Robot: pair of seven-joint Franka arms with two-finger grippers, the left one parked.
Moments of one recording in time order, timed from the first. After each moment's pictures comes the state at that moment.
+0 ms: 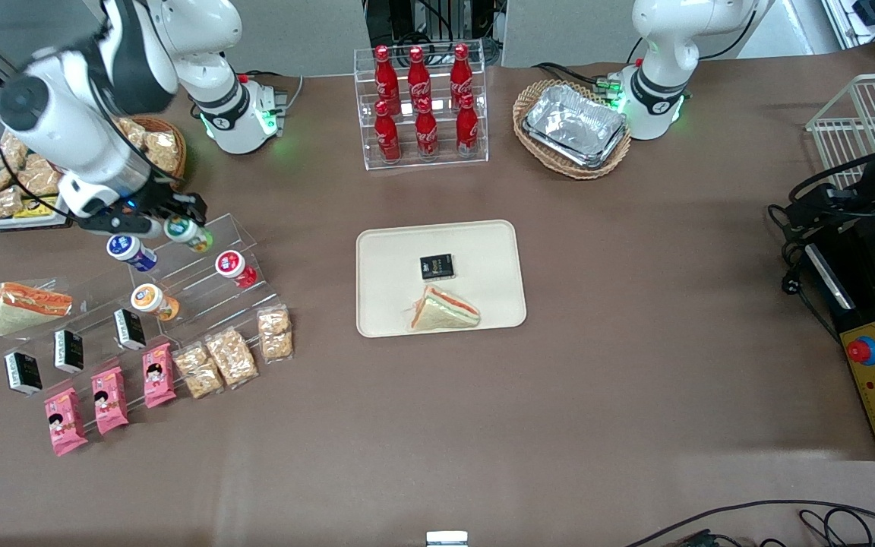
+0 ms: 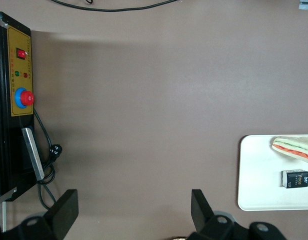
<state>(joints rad) 0.10 -0.40 -0.02 -2.46 0.05 2.00 0.19</state>
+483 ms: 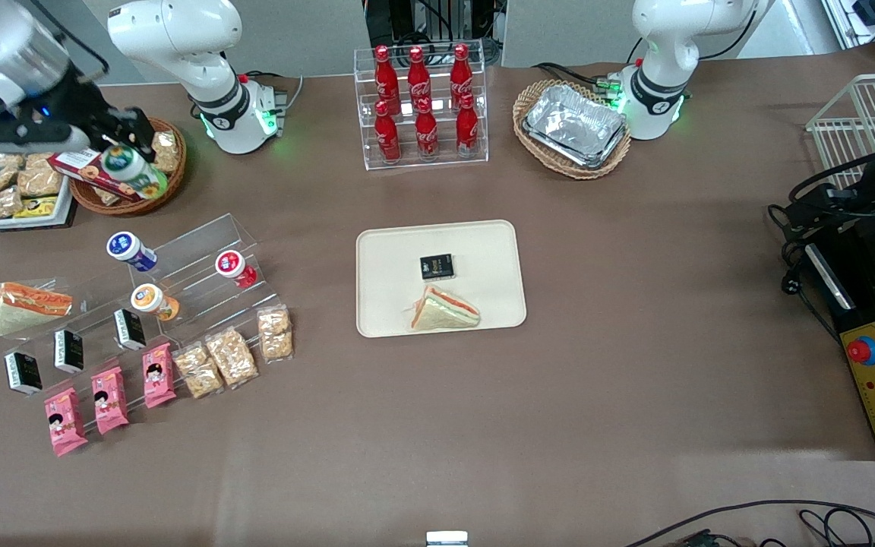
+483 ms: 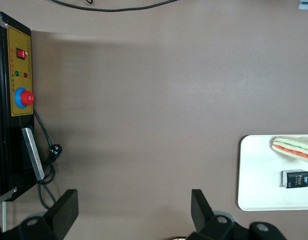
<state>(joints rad) 0.10 -0.47 0.02 -2.04 0.05 1.56 0.20</state>
